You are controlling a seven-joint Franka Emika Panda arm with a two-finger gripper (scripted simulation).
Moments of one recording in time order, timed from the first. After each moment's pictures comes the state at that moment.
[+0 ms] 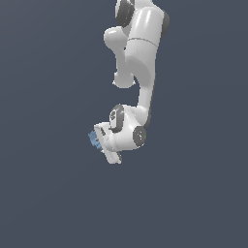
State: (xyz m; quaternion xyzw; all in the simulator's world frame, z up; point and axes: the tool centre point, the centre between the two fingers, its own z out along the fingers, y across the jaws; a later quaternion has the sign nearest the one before) arm -0.014 -0.123 0.039 0.83 -0.41 0.01 0.37
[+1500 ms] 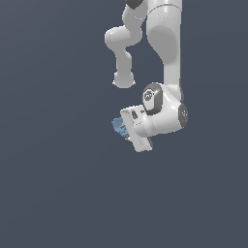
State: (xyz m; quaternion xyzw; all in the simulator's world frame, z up) arm -0.039 0.003 0.116 0.83 -0.41 0.01 0.37
